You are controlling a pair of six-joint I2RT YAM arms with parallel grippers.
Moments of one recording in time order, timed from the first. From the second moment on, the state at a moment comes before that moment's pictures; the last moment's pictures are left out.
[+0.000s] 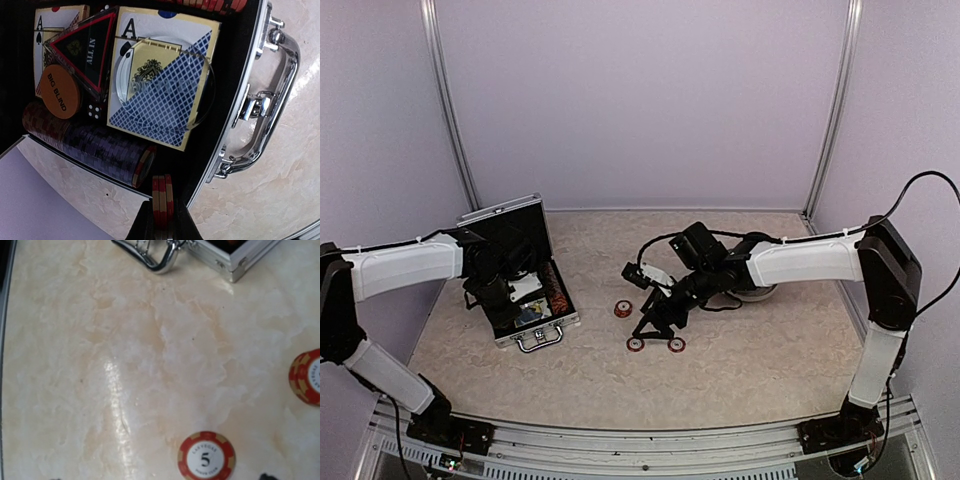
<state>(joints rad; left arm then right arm) -0.53 1.46 0.98 -0.93 -0.26 0.40 0.85 1.85 1.24 -0.26 -0.56 -0.20</state>
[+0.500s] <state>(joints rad) -0.53 1.49 0.96 -0.93 -0.31 0.43 0.85 1.85 1.24 -0.26 -0.57 -0.20</state>
